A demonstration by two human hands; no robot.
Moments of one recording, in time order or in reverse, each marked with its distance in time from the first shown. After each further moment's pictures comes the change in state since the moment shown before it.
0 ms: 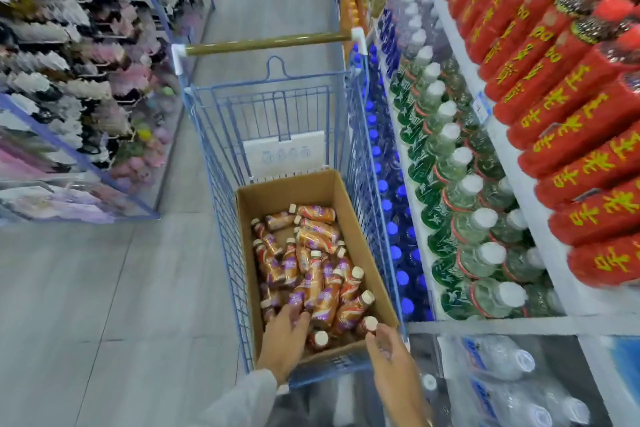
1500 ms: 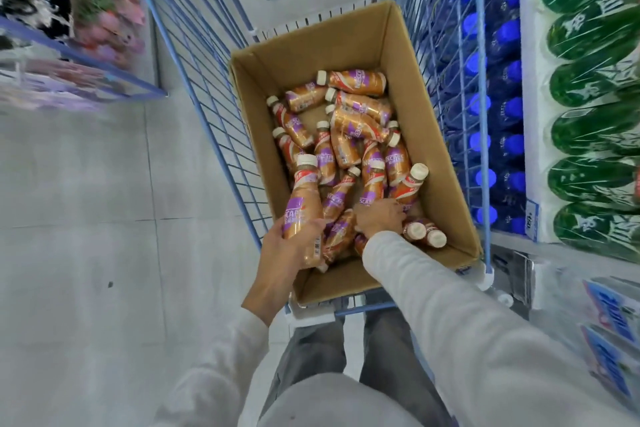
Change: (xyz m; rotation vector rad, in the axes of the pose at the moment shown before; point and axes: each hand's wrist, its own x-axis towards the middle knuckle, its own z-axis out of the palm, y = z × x) left_hand 0.072 -0.013 -0.040 -0.447 0.007 -0.465; right_hand 0.209 0.013 0.183 -0.501 -0.080 0.419
